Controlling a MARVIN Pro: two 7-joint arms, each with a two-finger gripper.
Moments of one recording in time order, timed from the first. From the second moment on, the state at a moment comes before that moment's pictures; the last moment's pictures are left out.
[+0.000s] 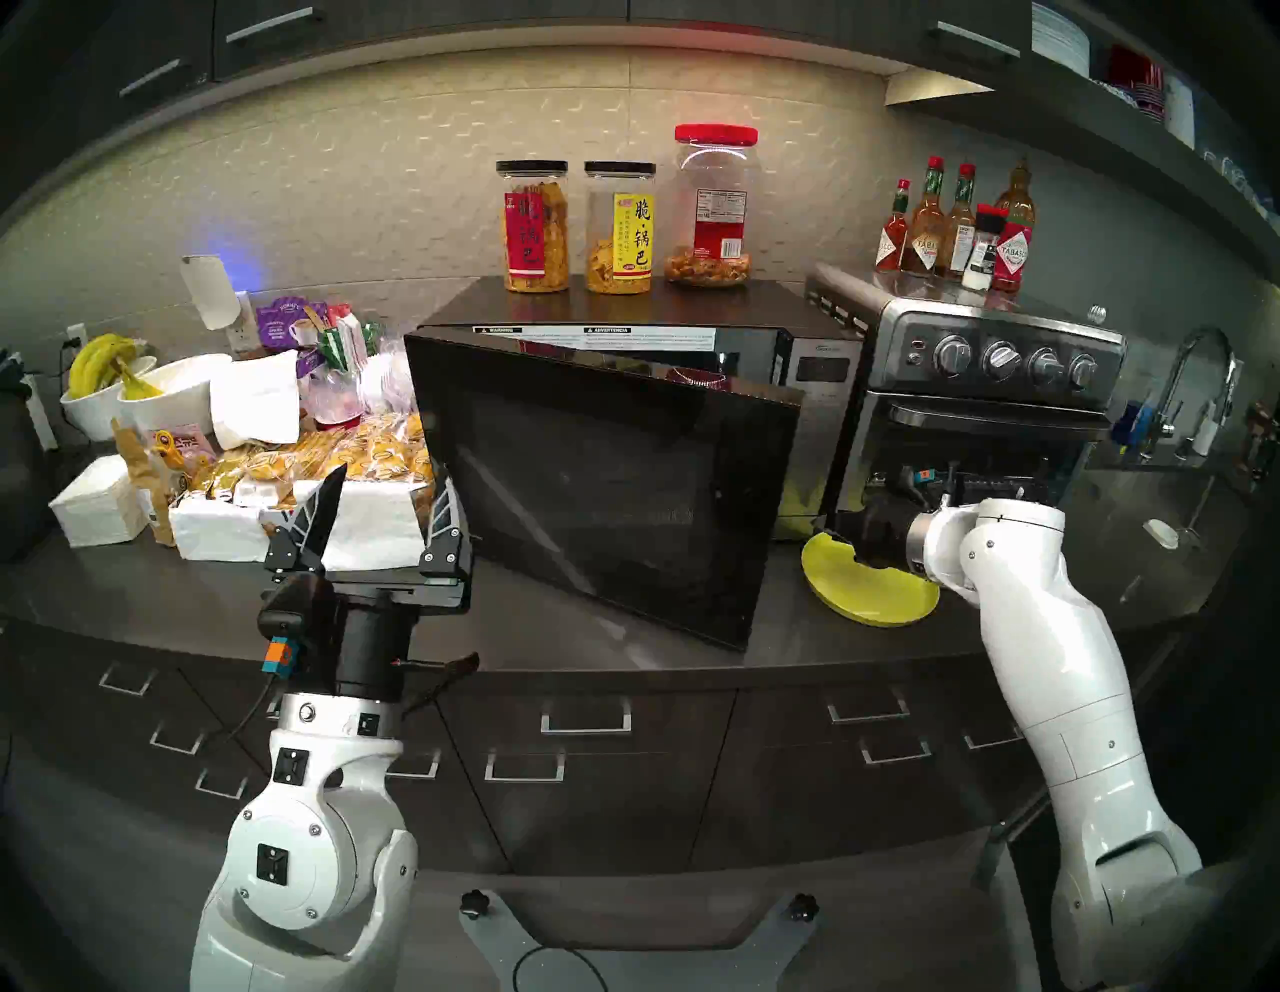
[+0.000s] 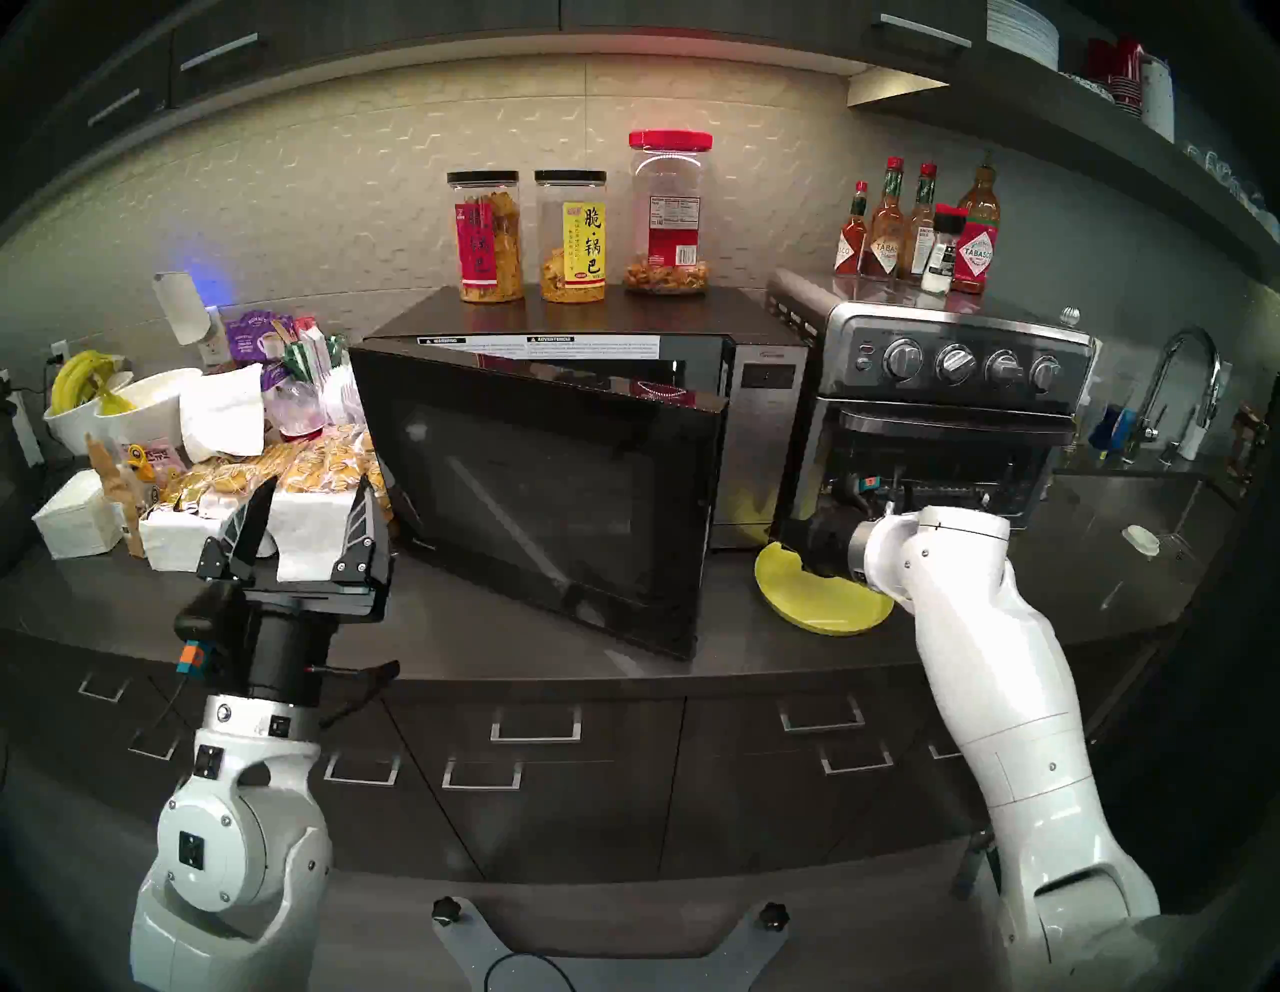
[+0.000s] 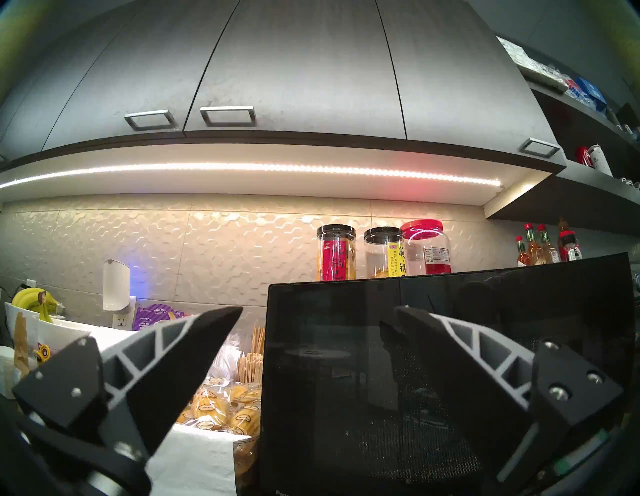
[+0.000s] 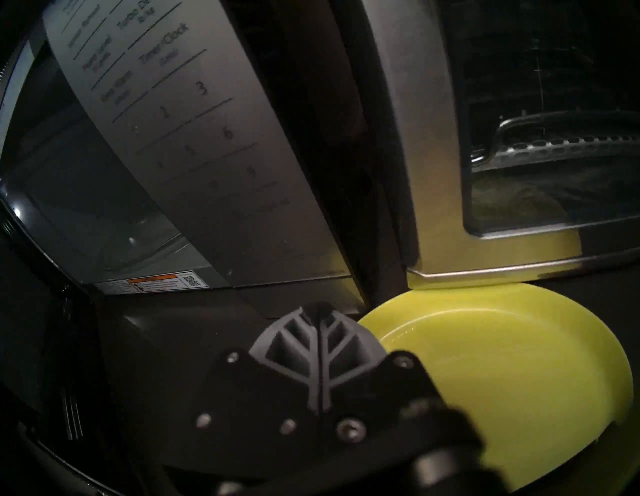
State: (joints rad) left arm 2.15 -1.46 -1.58 -2.34 -0.08 -0.34 0.08; right arm -1.29 -1.07 1.54 -1.66 0.87 0.88 0.08
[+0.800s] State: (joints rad) left arm 2.15 -1.46 -1.58 -2.34 -0.08 -0.34 0.08; right arm -1.36 -0.97 1.56 -1.68 0.84 0.75 0.30
